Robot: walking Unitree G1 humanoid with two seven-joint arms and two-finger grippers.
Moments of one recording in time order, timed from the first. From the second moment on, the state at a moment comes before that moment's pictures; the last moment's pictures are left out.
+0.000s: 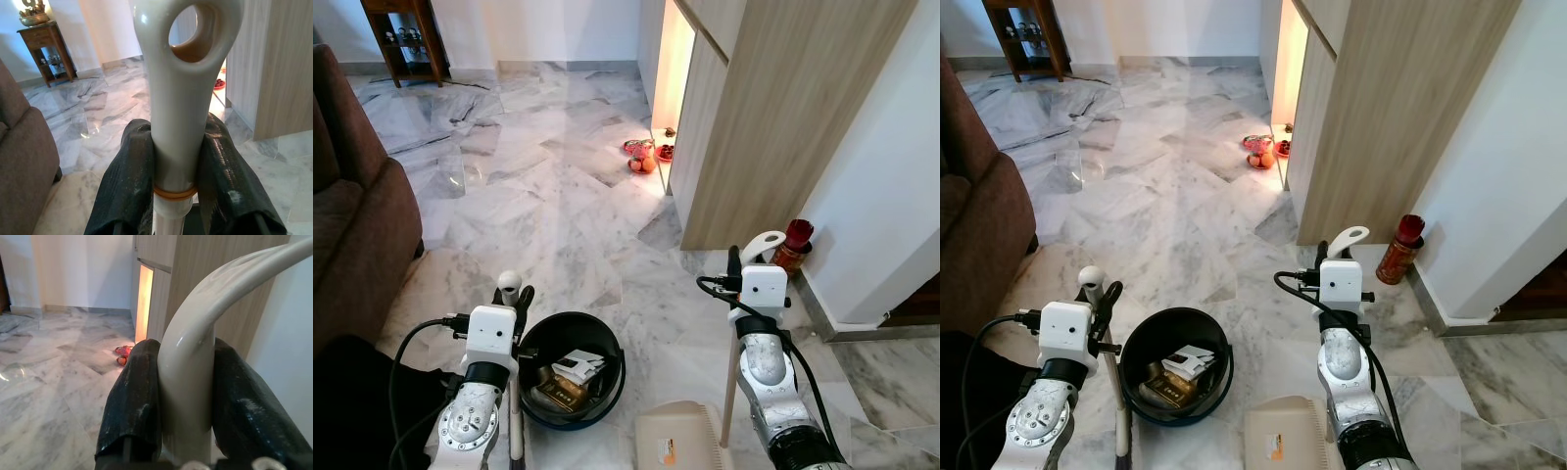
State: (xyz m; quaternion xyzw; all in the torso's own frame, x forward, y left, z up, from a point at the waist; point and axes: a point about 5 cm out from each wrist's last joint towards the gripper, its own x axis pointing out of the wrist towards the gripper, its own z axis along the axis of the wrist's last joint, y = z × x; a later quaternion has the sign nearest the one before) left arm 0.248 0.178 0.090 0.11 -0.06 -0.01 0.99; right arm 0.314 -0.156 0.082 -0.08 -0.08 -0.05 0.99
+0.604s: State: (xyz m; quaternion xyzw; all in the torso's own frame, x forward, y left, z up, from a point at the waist) left arm 0.248 0.177 0.089 0.11 -0.06 -0.02 0.99; right arm 0.316 -0.154 0.081 -0.07 -0.08 -0.05 0.99
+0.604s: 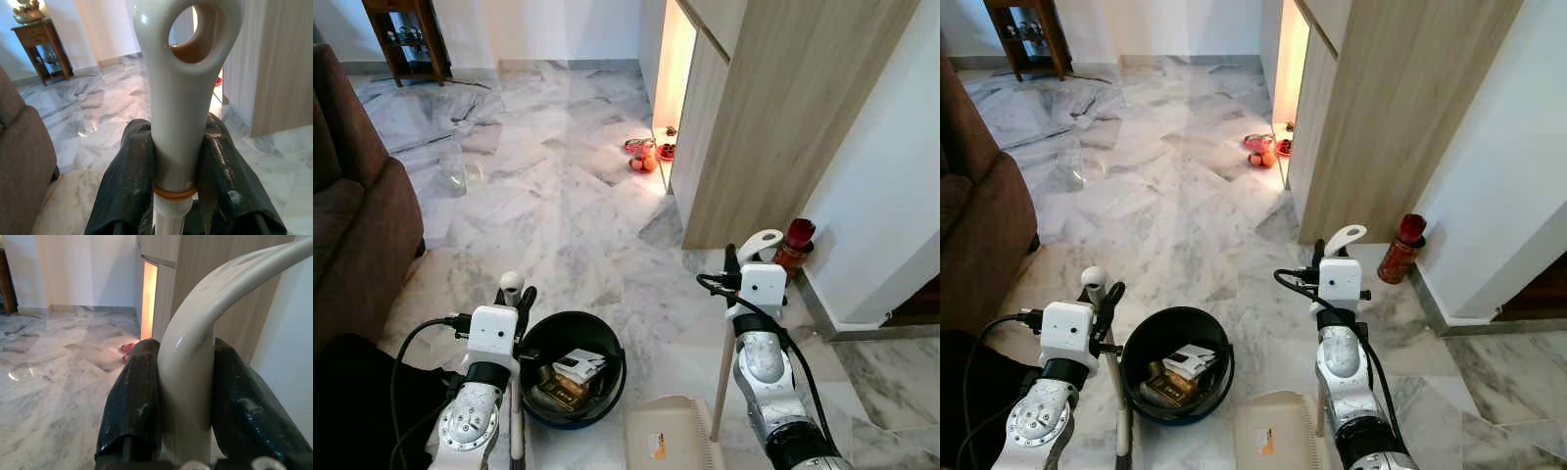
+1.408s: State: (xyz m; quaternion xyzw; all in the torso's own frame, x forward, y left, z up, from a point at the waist) left arm 0.249 0.172 0.089 0.10 -0.06 -0.03 0.99; right arm 0.316 -0.159 0.079 -0.06 -0.08 -0.05 0.99
